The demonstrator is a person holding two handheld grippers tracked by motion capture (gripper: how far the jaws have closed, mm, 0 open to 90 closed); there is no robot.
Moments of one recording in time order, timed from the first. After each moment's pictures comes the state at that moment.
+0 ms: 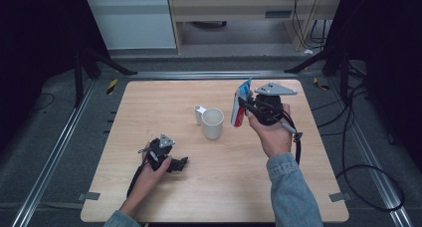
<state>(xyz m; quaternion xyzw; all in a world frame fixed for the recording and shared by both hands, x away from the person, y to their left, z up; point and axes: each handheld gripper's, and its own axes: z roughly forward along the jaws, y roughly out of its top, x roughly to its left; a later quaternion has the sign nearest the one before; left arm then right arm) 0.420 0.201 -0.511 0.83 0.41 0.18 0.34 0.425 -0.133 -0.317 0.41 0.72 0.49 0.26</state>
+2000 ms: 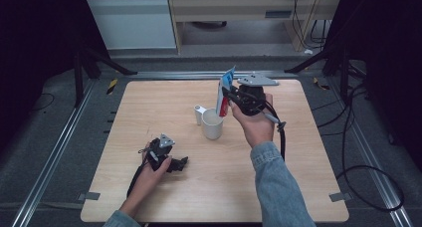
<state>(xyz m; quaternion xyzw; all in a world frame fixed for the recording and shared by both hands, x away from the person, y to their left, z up) 0.420 0.201 -0.511 0.83 0.41 0.18 0.34 0.447 -0.094 -0.308 0.39 0.71 0.52 0.26</state>
